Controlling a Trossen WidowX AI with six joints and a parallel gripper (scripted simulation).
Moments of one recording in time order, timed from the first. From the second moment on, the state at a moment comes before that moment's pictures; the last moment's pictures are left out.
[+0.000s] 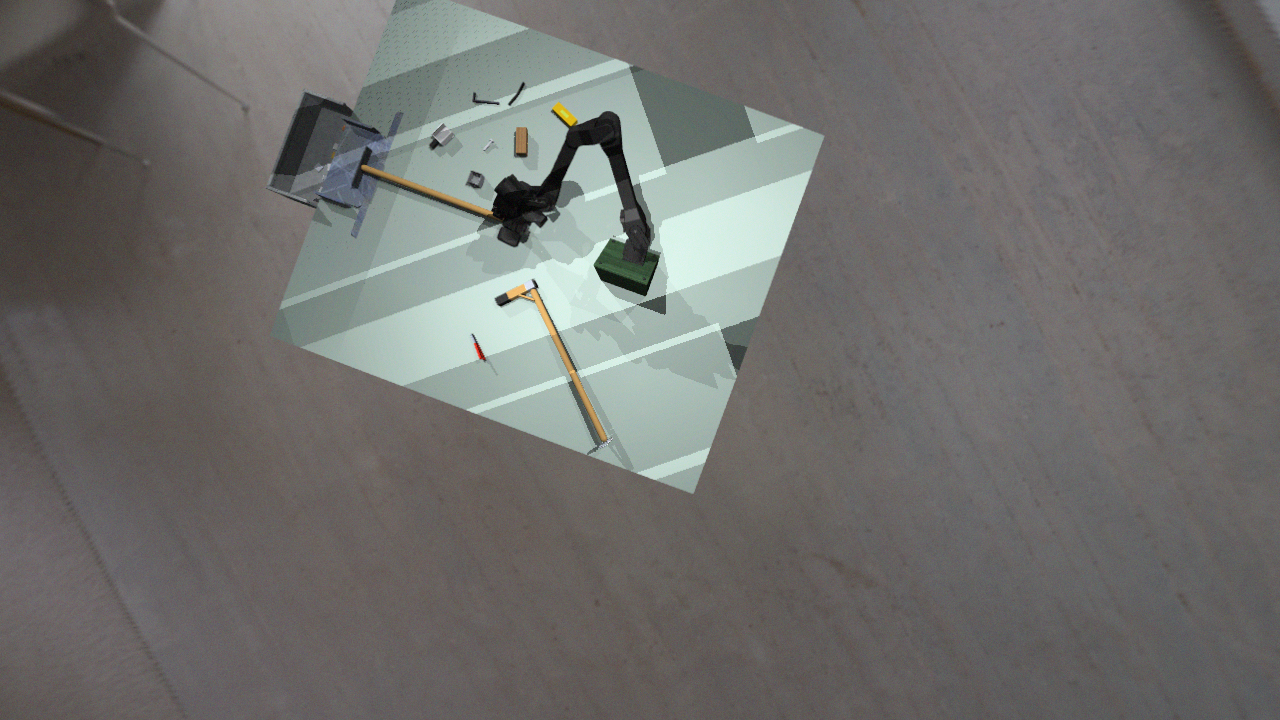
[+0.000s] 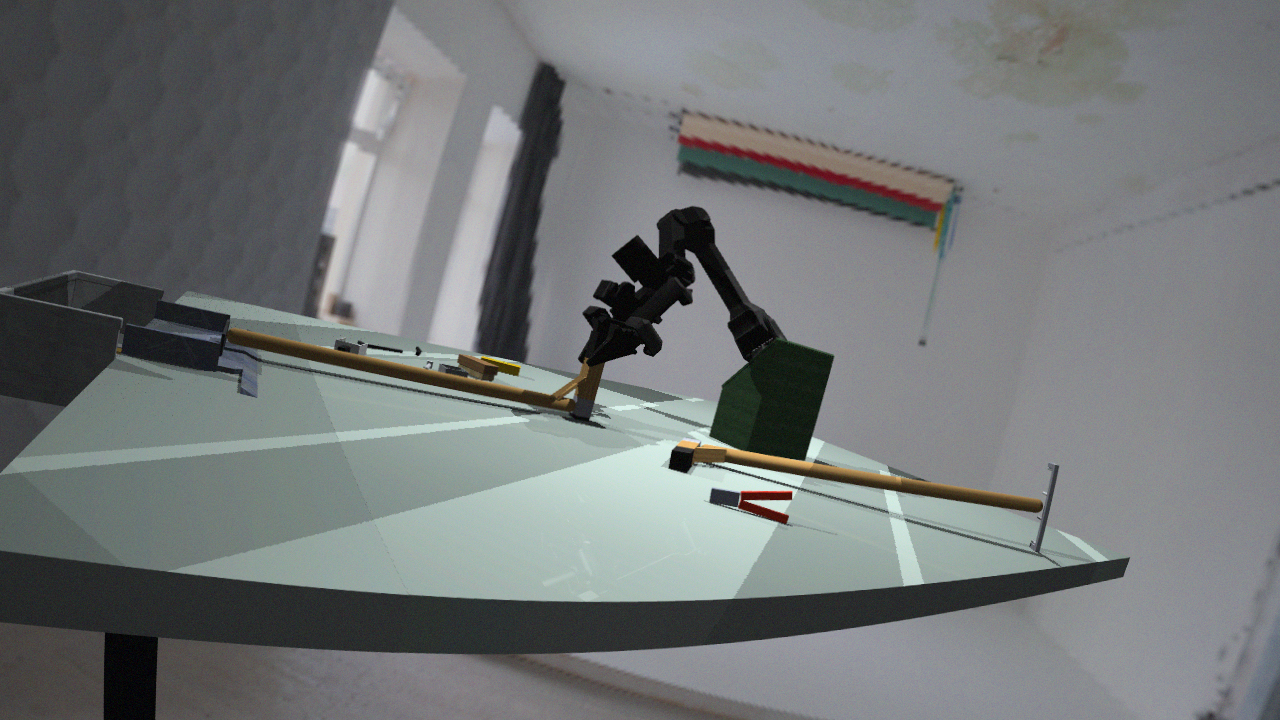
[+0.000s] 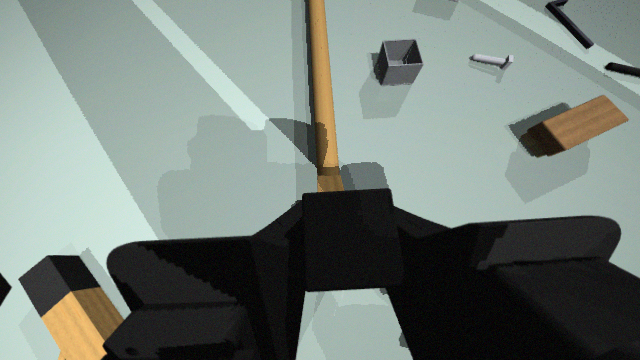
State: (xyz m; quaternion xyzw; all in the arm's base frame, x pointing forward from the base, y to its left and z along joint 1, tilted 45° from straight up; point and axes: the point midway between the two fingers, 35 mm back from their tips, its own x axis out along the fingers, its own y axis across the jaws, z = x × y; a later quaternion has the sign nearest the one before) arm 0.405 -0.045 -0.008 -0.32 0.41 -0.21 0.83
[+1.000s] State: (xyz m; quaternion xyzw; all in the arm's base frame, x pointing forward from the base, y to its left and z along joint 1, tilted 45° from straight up) arm 0.447 -0.047 -0.006 -0.32 0.41 -0.21 0.83
